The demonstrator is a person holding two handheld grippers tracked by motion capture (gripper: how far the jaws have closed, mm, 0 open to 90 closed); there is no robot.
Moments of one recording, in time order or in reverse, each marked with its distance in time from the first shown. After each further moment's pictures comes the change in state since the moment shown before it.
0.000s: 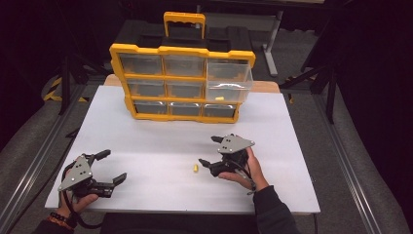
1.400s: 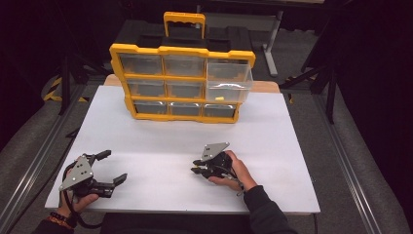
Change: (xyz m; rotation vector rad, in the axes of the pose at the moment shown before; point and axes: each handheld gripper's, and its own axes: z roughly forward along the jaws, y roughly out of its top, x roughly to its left) left arm 0.001 -0.001 0.001 0.012 -0.009 0.008; right arm 0.010 -0.022 0.049 0.199 0.227 -0.026
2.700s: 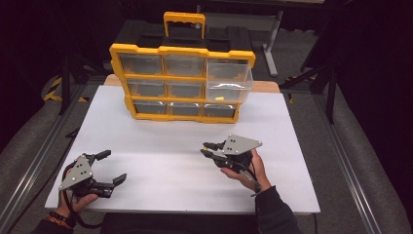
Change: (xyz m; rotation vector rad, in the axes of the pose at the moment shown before) left arm 0.001 0.000 0.000 0.003 -0.005 0.007; right arm 0.011 0.028 -0.085 -0.294 -0.212 -0.045
